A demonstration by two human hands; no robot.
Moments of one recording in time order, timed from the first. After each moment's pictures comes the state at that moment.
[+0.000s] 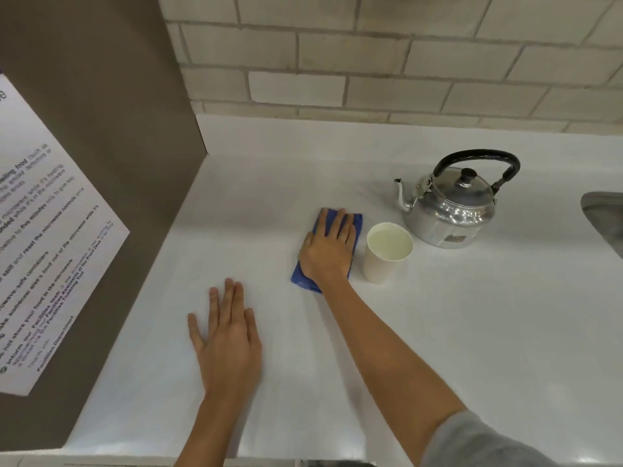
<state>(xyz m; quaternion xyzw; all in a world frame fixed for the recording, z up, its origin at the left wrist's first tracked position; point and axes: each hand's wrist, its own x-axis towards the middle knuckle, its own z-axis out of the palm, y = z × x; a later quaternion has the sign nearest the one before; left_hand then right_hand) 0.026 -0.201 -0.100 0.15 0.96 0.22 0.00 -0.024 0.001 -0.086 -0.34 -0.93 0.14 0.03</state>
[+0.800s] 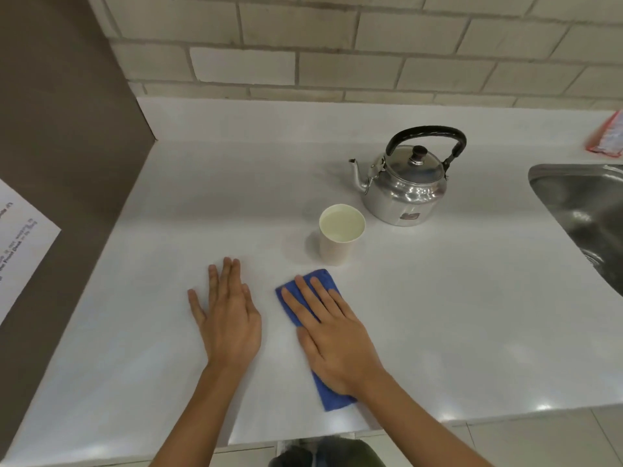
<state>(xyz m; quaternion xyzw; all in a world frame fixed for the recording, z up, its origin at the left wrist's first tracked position) 0.040 -0.140 -0.098 0.18 0.95 0.26 0.02 0.170 -0.016 -0.091 -0.09 -0.98 0.15 0.01</state>
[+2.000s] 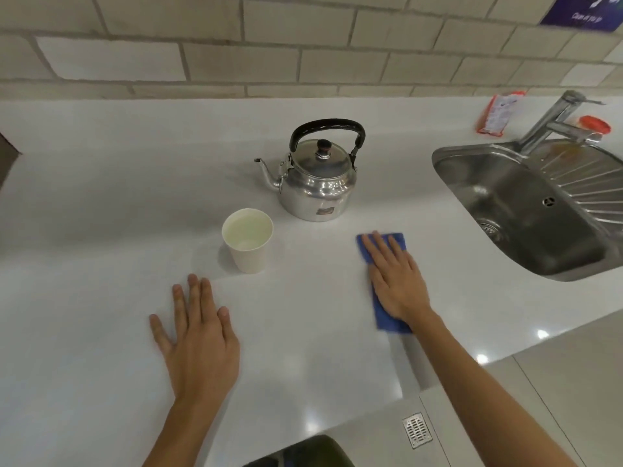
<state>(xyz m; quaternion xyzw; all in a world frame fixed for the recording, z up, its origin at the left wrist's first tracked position) 0.091 -0.082 -0.094 0.25 0.95 0.18 0.06 0.265 0.177 -0.083 -0.38 -0.92 0.09 0.02</state>
